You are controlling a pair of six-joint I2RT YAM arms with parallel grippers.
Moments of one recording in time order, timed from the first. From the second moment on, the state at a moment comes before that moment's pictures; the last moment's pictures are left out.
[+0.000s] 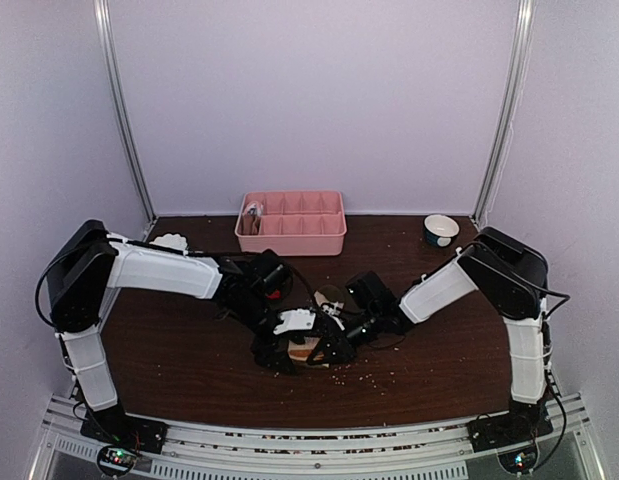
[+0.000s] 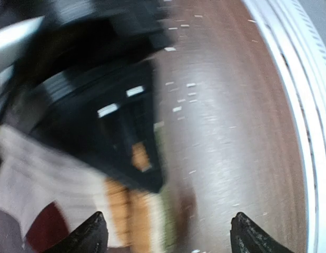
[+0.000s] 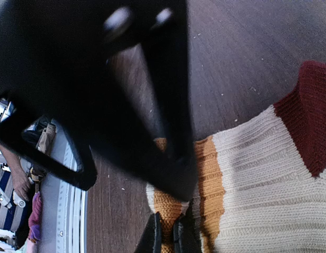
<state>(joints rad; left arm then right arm) -0.86 1.87 1.18 -0.52 0.51 0.76 0.79 2.11 1.01 0.23 -0.94 0.07</state>
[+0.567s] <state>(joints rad) -0.92 1.86 1.09 -0.41 0.40 0.77 0.78 2.12 1.04 0.17 -0.94 0.19</state>
